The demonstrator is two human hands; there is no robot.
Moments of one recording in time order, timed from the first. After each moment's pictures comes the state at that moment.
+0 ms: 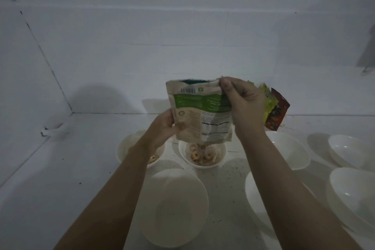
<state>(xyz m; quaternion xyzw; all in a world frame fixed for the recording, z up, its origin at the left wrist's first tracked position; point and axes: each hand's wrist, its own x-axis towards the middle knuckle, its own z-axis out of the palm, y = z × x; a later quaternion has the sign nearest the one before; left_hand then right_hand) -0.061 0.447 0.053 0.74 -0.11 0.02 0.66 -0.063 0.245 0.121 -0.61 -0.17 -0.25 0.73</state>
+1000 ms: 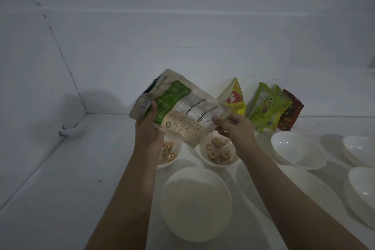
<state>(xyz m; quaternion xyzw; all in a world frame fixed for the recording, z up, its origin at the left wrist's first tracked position) -0.088 0.491 0.065 0.45 0.03 0.18 0.87 -0.049 0.275 0.042 -0.71 -0.02 -0.04 0.70</state>
